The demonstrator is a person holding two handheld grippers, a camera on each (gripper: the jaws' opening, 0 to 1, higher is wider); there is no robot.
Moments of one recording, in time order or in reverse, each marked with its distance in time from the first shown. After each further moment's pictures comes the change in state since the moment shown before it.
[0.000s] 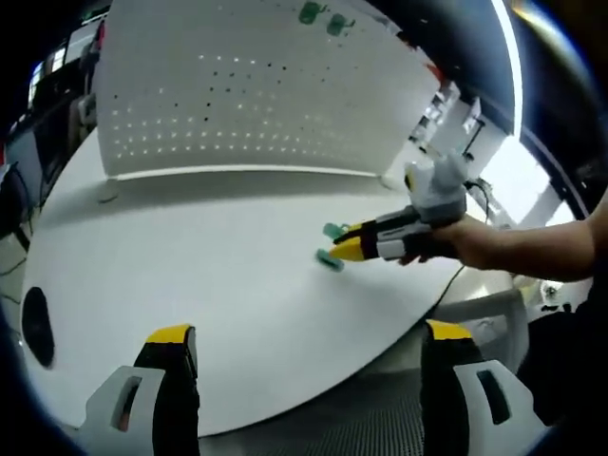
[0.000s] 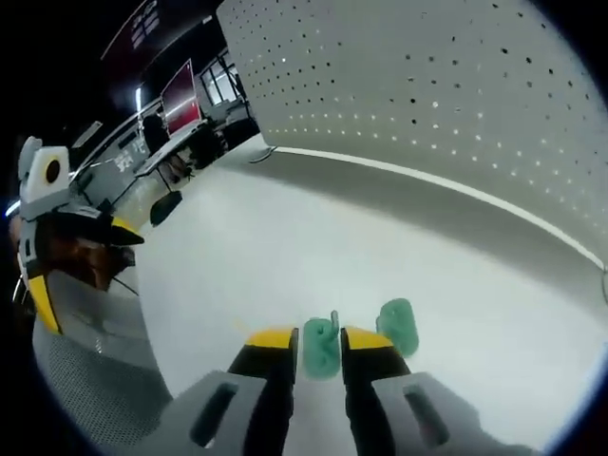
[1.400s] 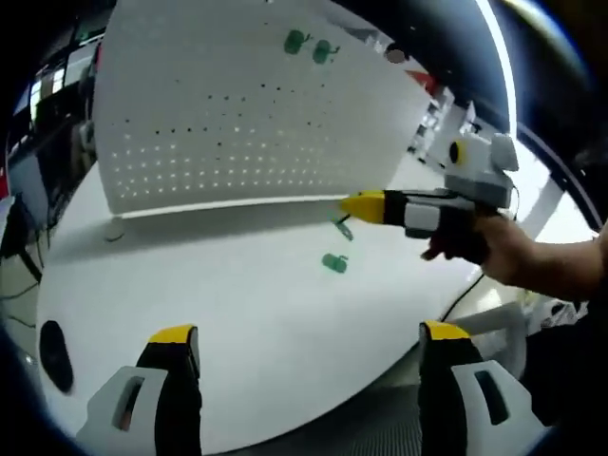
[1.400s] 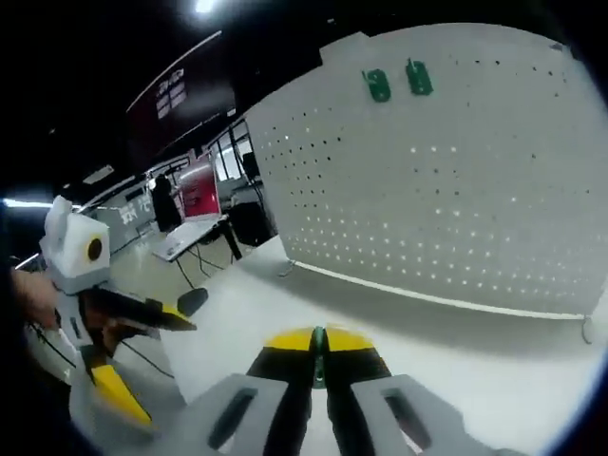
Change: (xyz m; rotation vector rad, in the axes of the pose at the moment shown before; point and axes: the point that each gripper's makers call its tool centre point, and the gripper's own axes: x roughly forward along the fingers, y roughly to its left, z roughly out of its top) left arm -0.013 -0.011 0.041 0.073 -0.098 0.030; right arm -0.085 0.054 0.120 0.001 -0.447 0.004
